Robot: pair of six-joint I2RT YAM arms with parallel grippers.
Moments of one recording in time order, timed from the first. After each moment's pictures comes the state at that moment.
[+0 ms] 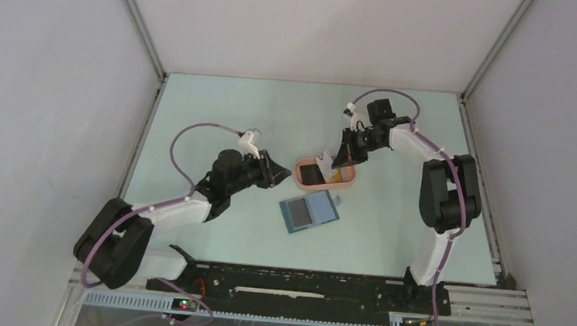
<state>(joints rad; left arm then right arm) -0.54 1.32 0.50 0.53 0.26 -0.65 0.26 1.93 1.41 -0.63 -0.72 0.12</state>
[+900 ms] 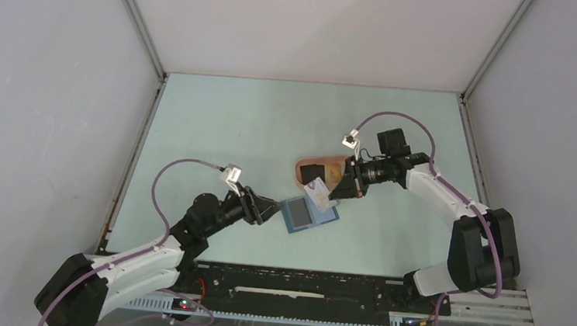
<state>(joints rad) -0.67 0.80 0.11 0.58 0.20 -0.75 0.31 1.46 0.98 -0.53 -1.05 -0.12</state>
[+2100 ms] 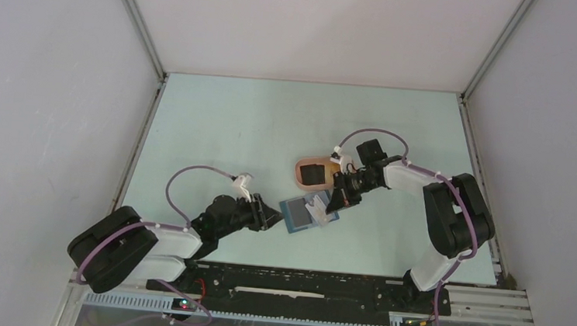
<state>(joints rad) -0.72 1.22 0.06 0.82 0.13 -0.79 0.39 1.72 0.94 -0.47 -0.82 0.02</state>
